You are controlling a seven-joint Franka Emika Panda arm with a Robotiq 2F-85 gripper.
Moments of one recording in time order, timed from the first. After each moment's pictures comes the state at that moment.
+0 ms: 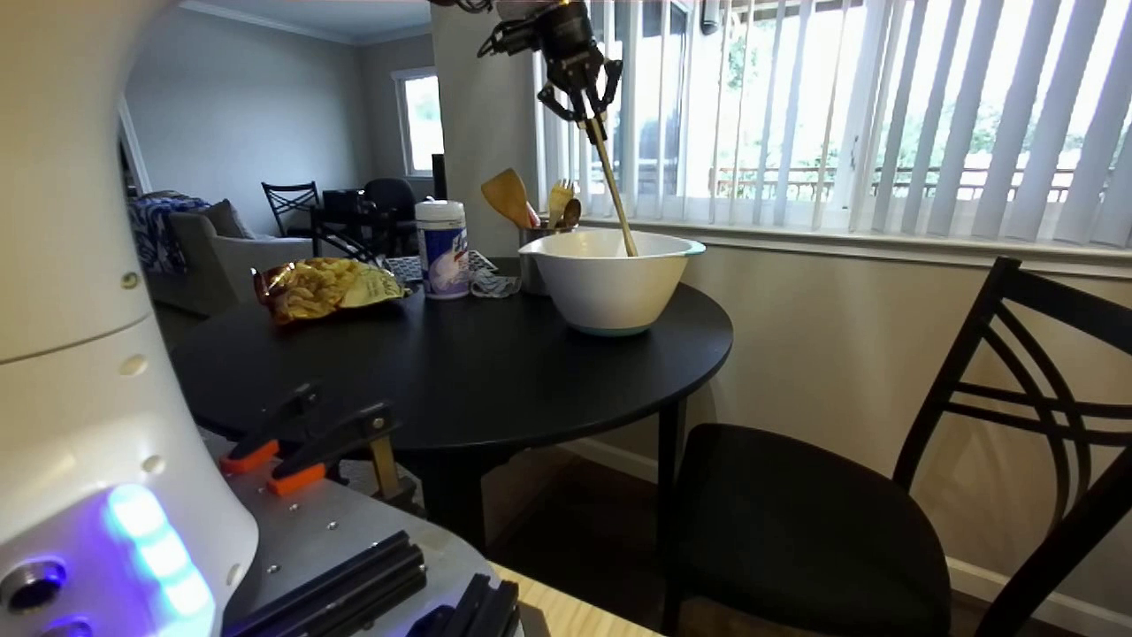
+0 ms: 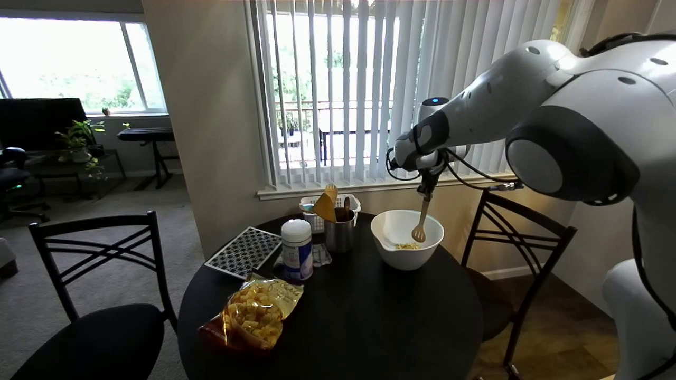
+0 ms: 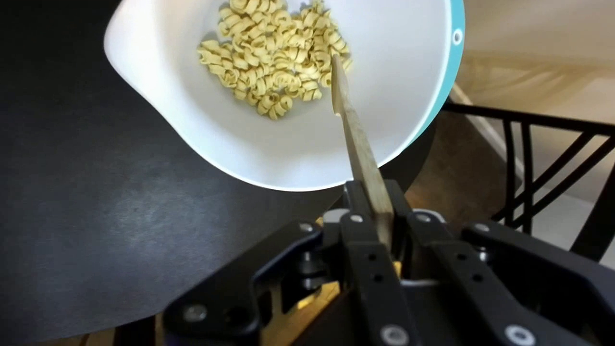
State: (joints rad) arm 1.36 0.54 -1.40 -2.04 0.38 2.39 2.36
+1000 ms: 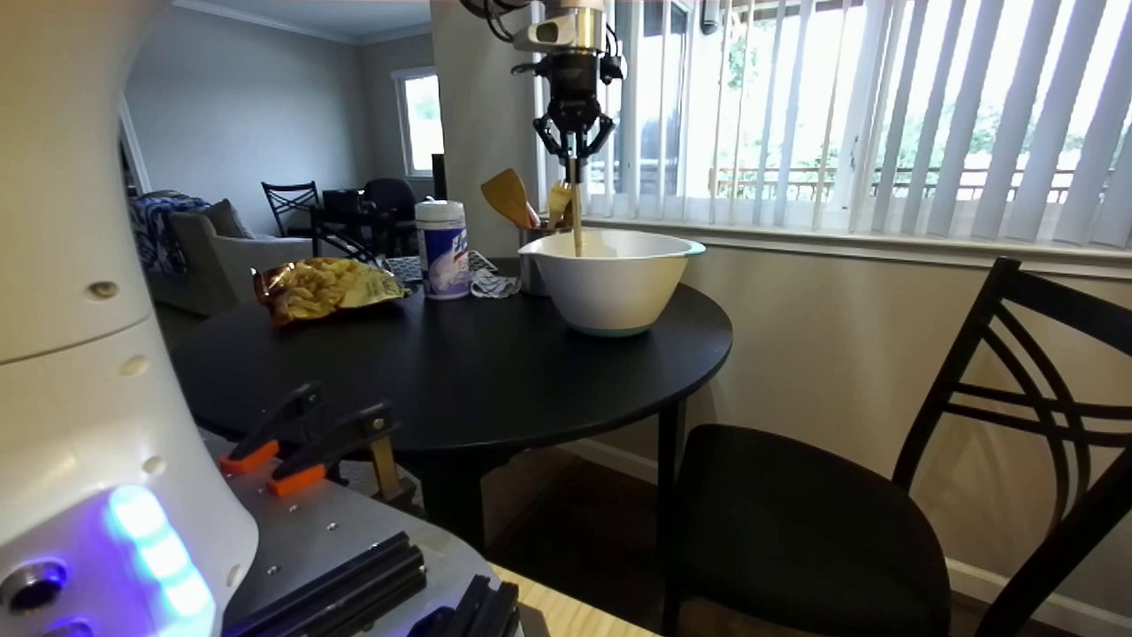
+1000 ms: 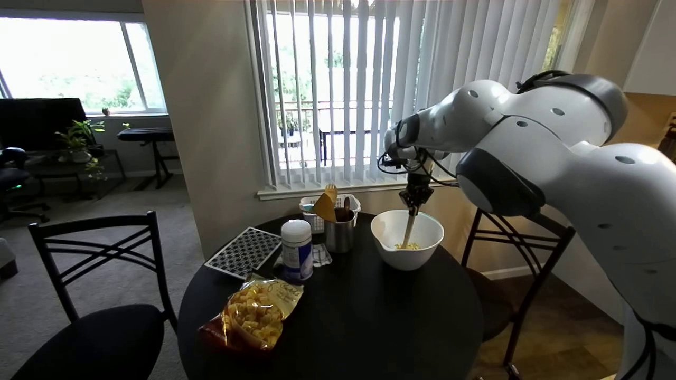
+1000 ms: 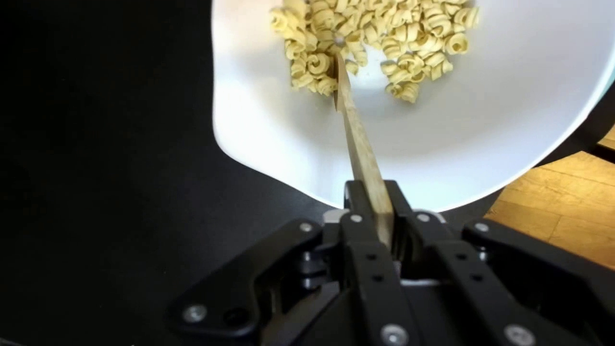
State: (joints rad) arm 1.04 0.74 -1.20 -1.75 0.76 1.97 2.61
